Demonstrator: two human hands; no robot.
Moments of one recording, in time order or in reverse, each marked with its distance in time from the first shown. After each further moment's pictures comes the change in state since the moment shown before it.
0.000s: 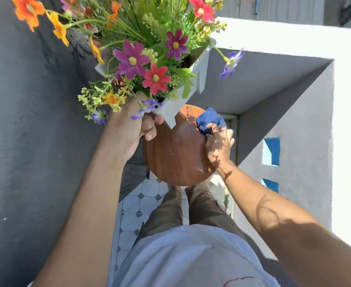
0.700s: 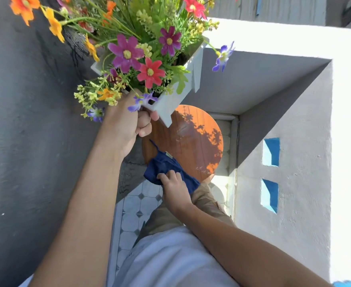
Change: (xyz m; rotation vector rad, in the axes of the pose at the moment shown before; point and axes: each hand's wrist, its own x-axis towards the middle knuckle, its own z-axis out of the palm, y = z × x) left_hand -0.003 0.004 0.004 -0.015 0.088 -0.038; right_hand -0.166 -0.053 0.036 -0.026 -0.428 -0.418
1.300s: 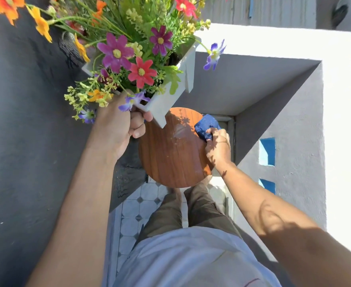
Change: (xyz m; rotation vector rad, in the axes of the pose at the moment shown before) left_hand -0.001 0.011 -0.001 -0.031 0.007 0.020; right_hand 0.078 0.113 -0.112 0.187 0.416 0.396
